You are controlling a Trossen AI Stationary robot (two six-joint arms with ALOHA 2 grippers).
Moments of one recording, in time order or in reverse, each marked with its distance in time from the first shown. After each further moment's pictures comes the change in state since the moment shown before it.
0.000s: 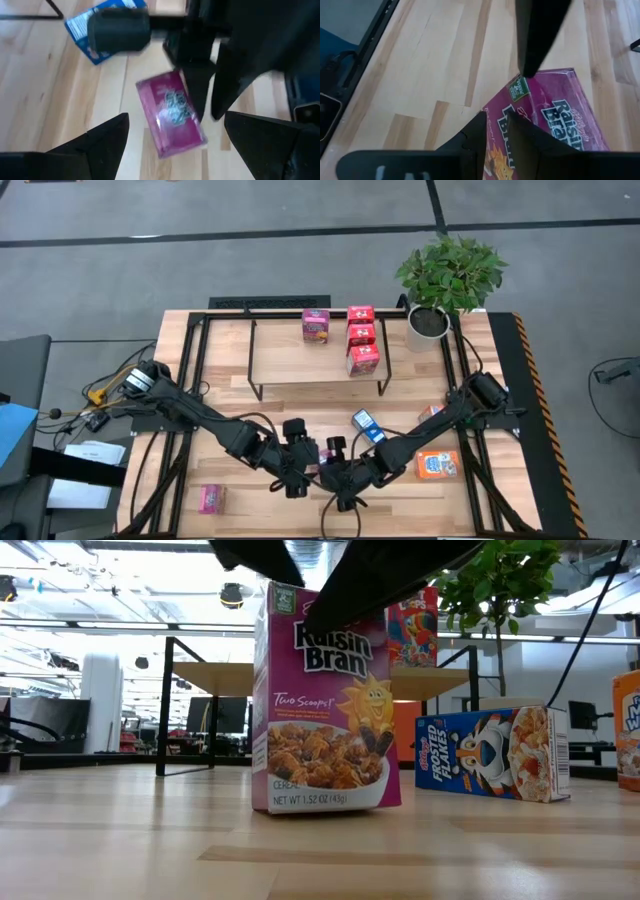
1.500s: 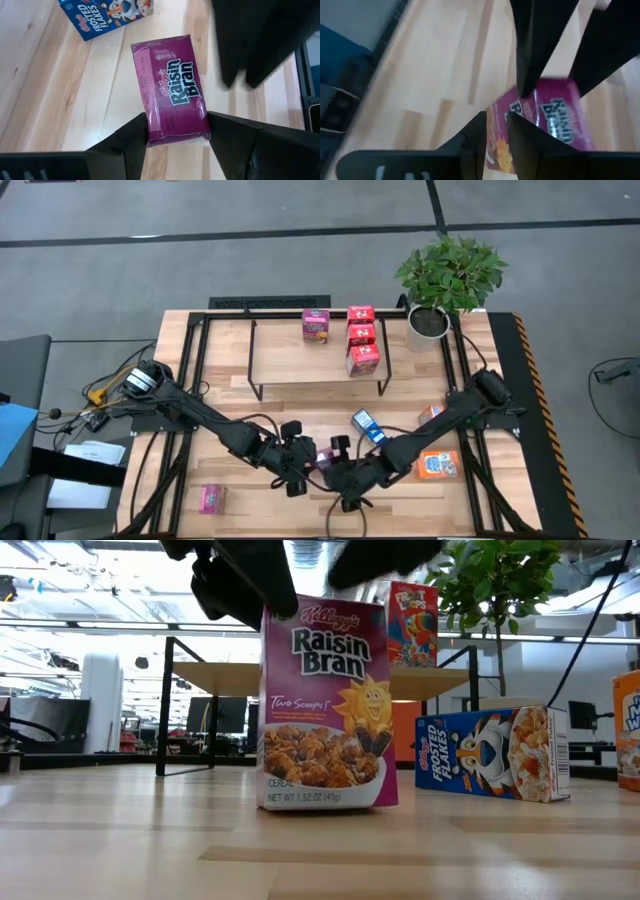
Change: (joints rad) left arm 0.020 0.000 -0.157 0.164 0.034 -0.079; right arm 0.026 -0.059 0.009 -0.070 0.006 0.008
